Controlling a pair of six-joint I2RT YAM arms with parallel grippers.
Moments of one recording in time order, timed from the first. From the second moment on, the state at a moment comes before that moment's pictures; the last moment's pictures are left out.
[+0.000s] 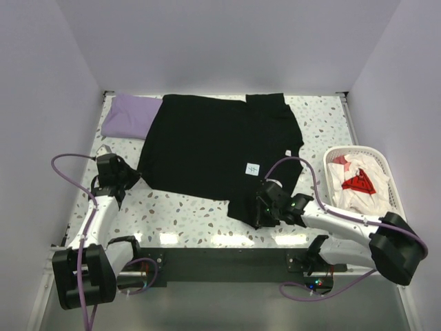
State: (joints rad) left arm 0.17 1.01 0.49 -0.18 0.05 -0.69; right arm 0.86 1.14 0.50 -0.44 0.01 0.88
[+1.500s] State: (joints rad) left arm 0.17 0.97 0.44 -0.26 -0.02 -0.67; right arm 0.84 0.86 0.44 -0.65 0.26 1.06
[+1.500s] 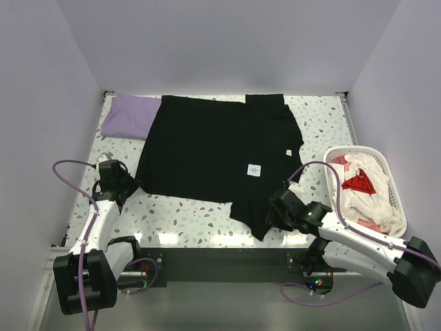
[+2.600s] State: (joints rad) left arm 0.17 0.83 0.42 -0.39 -0.11 -0.75; right arm 0.84 0.52 0.61 -1.07 0.38 1.12
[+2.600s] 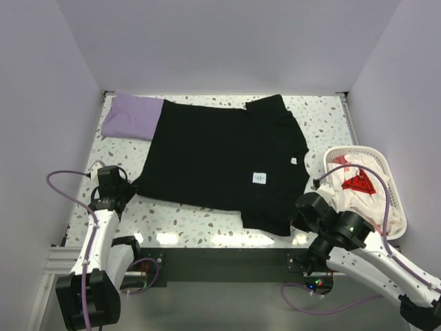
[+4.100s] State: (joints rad) left arm 0.05 1.63 0.95 -0.20 -0.11 -0.82; right arm 0.10 1.40 0.95 -0.53 -0.02 0.69
